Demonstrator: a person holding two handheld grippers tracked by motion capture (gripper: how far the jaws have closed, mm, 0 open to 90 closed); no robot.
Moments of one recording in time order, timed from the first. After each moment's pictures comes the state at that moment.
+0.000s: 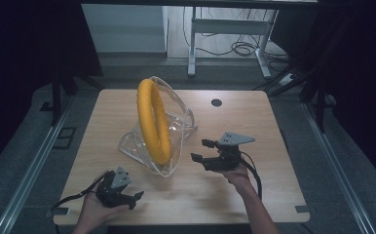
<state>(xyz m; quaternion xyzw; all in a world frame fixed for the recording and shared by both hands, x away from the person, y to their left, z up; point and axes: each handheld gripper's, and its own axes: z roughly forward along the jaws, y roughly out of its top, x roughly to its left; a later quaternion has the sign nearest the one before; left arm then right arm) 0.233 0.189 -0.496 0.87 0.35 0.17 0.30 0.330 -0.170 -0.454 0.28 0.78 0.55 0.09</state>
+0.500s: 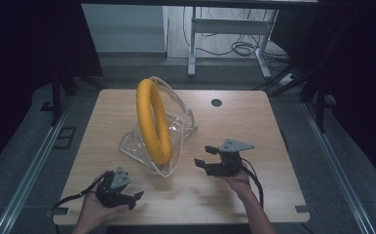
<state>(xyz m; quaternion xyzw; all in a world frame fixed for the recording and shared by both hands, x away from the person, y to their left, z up) 0.233 0.189 -0.495 0.87 0.35 0.17 0.31 0.325 -0.176 -0.477 0.30 0.79 0.53 0.11</state>
